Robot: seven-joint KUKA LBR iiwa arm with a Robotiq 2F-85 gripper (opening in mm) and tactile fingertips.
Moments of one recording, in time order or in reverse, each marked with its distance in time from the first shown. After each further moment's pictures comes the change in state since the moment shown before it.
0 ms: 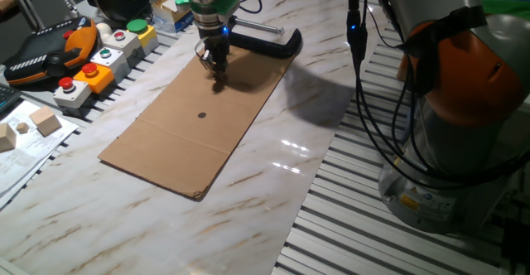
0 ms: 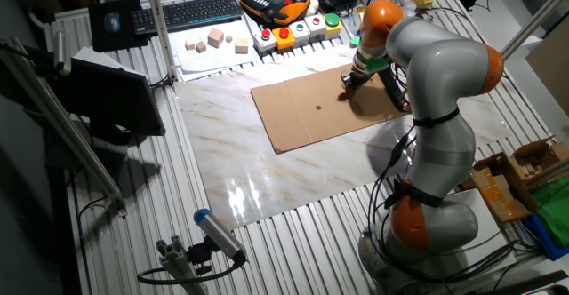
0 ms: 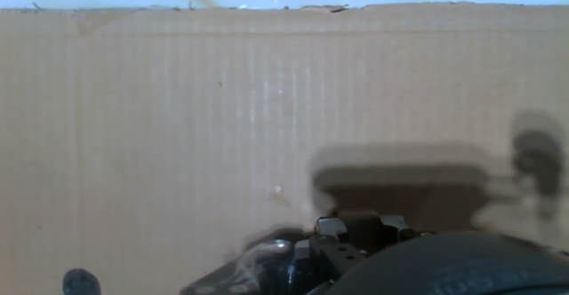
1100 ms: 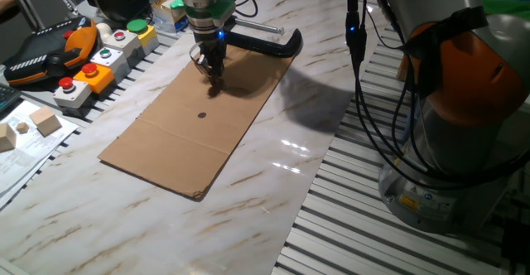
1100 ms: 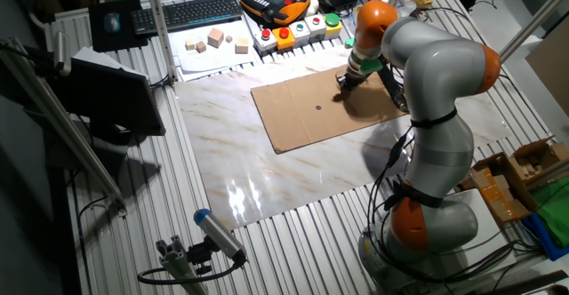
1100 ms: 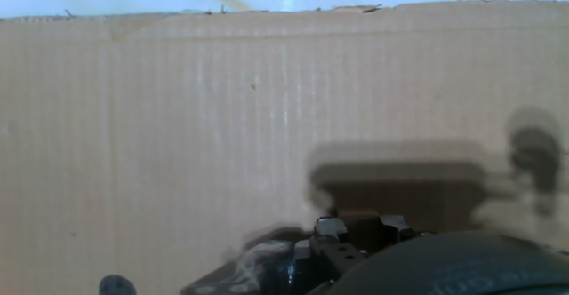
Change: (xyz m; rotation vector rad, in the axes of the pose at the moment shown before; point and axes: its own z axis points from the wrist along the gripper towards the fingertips) arm -0.001 0.017 0.001 -0.003 0.002 0.021
